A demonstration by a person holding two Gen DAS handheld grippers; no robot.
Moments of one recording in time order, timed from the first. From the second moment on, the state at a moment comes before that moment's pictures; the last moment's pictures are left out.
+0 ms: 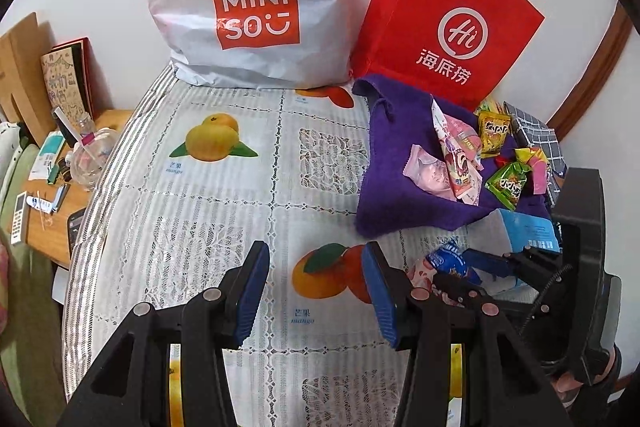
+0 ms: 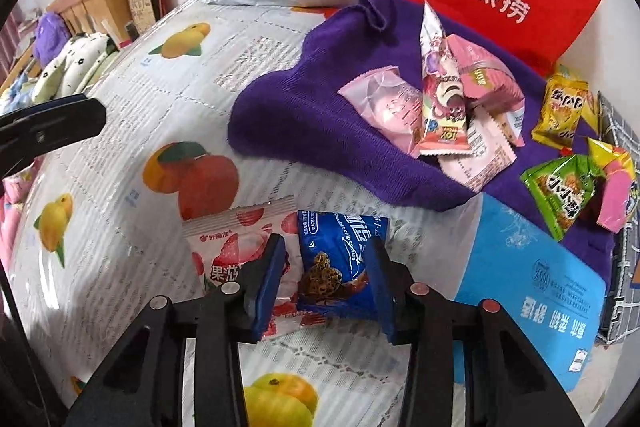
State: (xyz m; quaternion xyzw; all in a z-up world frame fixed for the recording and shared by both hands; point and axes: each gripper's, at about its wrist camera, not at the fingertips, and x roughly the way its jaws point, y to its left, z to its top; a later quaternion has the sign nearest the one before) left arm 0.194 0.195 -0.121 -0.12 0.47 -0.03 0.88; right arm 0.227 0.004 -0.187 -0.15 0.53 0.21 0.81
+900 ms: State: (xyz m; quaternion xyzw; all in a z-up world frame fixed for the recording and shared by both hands) left arm 0.162 0.197 -0.131 -0.11 0.47 -0.01 0.87; right arm 0.190 0.017 -0.195 -0.19 0.50 0.21 0.82
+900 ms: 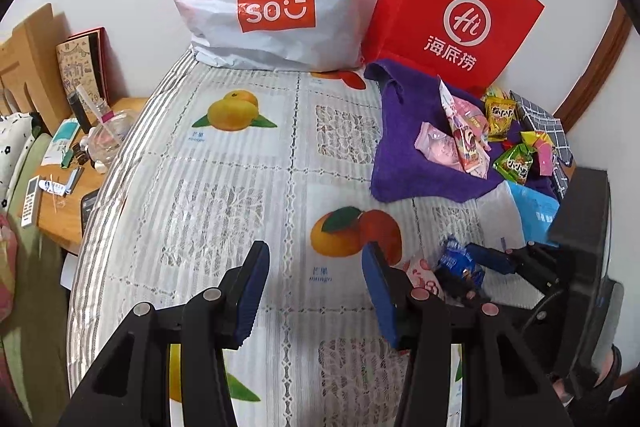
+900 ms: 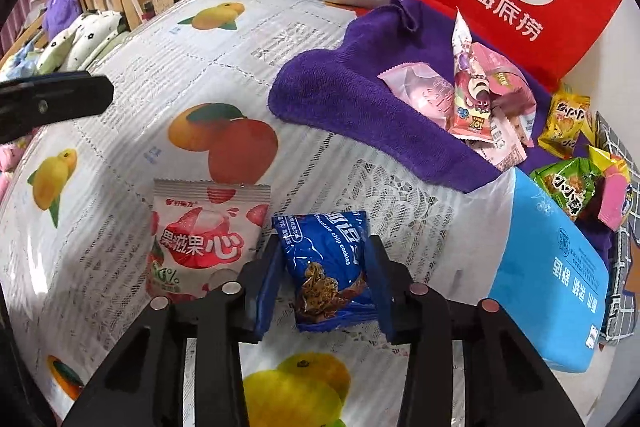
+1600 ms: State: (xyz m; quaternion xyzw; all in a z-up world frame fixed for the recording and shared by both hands) left arm 0.142 0.124 -0.182 -0.16 0.52 -0.08 0.84; right arm 0.117 -0.140 -0.144 -0.07 0.44 0.17 0.88
